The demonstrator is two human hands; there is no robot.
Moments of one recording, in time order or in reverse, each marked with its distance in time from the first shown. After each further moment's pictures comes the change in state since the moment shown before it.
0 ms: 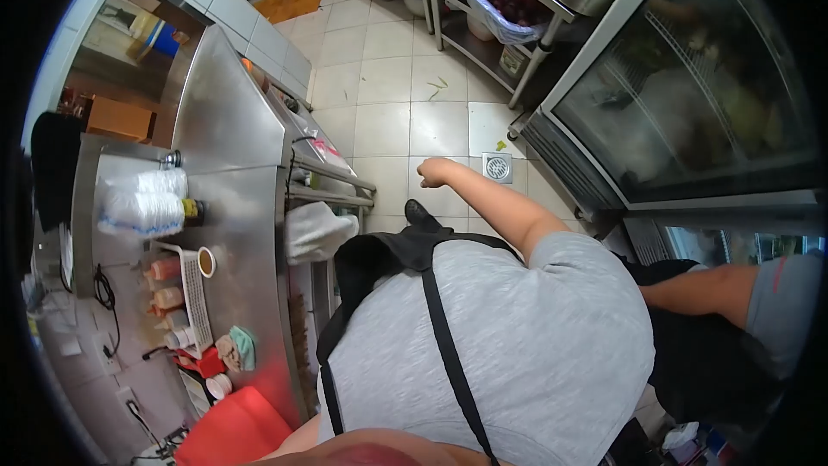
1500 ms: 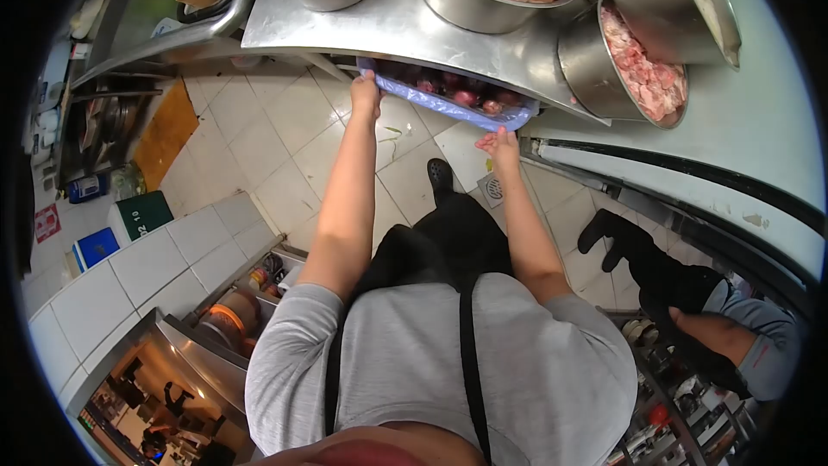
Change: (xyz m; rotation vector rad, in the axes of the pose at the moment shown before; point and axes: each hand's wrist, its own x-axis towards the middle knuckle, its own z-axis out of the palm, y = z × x) left_hand -0.476 0.235 1.036 -0.228 -1.885 -0.589; right_hand 0.130 0.377 -0.170 1.918 1.685 0.680
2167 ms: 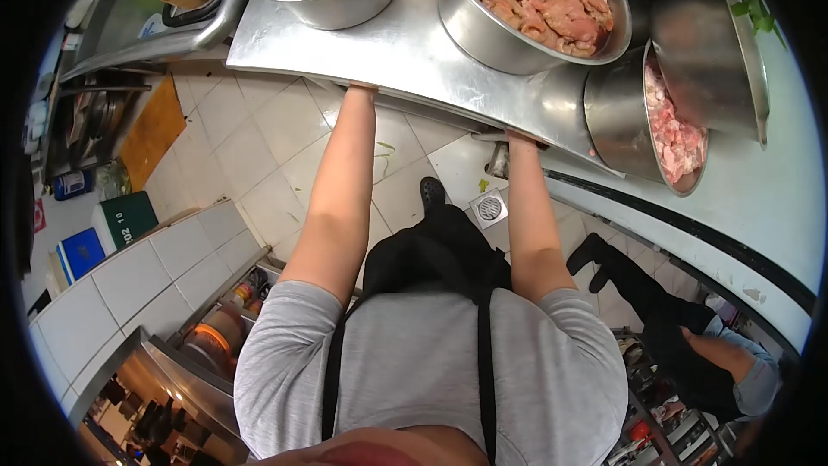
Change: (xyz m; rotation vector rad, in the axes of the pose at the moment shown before) left_hand 0.090 0.045 0.045 -0.140 -0.219 -0.039; right_hand 0.147 -0.059 0.037 0.398 0.045 -0.218
